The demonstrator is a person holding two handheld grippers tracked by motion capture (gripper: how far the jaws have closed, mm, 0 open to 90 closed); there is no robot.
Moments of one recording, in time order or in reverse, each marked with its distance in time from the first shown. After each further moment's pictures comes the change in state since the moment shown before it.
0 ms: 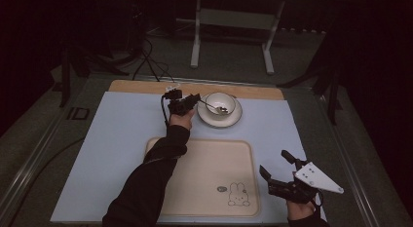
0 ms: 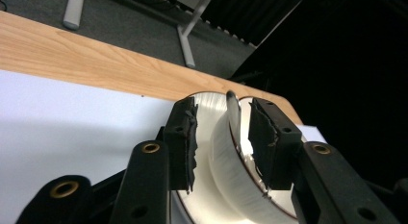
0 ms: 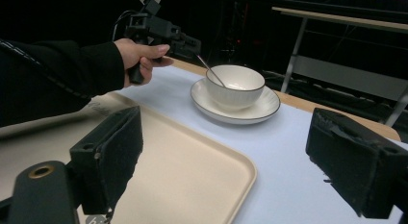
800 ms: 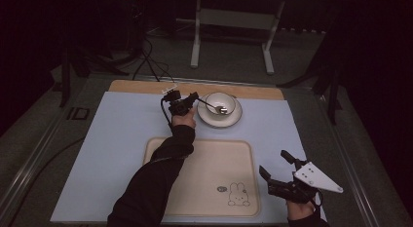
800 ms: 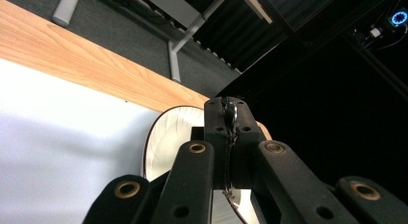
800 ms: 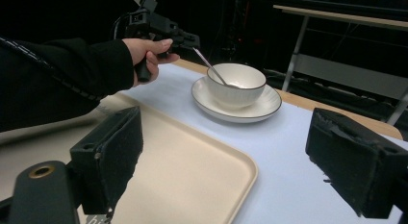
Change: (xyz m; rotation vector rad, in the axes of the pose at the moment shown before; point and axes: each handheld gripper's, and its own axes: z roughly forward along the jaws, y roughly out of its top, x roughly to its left) left arm -0.002 -0.004 -0.003 -0.076 -0.052 -0.130; right arm 0.000 -0.001 0.001 0.008 0.005 0.002
